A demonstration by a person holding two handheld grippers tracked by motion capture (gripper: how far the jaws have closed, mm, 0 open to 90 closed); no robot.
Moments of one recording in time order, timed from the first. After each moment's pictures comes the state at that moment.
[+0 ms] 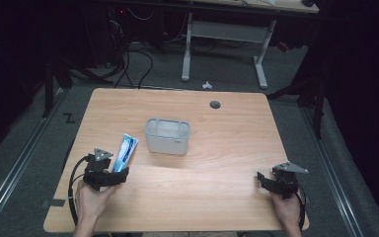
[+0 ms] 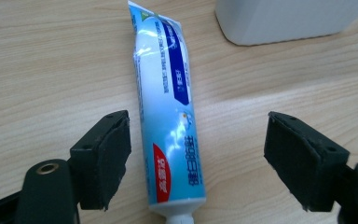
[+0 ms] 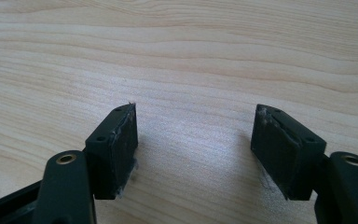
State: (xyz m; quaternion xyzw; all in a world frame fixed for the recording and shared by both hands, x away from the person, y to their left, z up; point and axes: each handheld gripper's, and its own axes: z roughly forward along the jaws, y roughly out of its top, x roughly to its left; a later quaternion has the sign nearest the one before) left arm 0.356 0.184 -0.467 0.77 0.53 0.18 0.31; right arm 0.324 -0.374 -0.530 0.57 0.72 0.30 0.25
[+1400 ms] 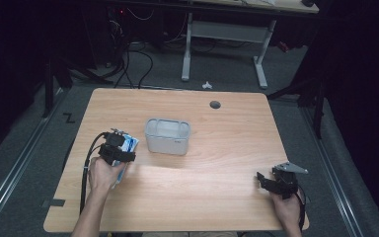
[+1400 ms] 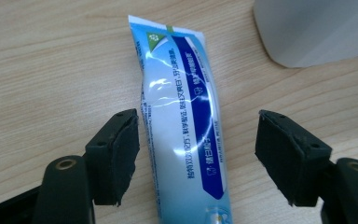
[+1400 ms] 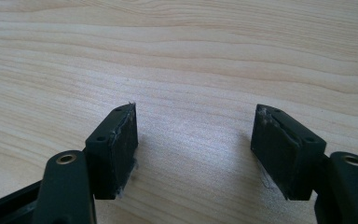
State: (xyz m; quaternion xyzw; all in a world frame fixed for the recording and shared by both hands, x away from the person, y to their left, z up) left arm 0.437 0.159 -0.480 0.80 0.54 0.15 0.21; right arm 0.324 -0.374 -0.530 0.57 0.72 0.30 0.25
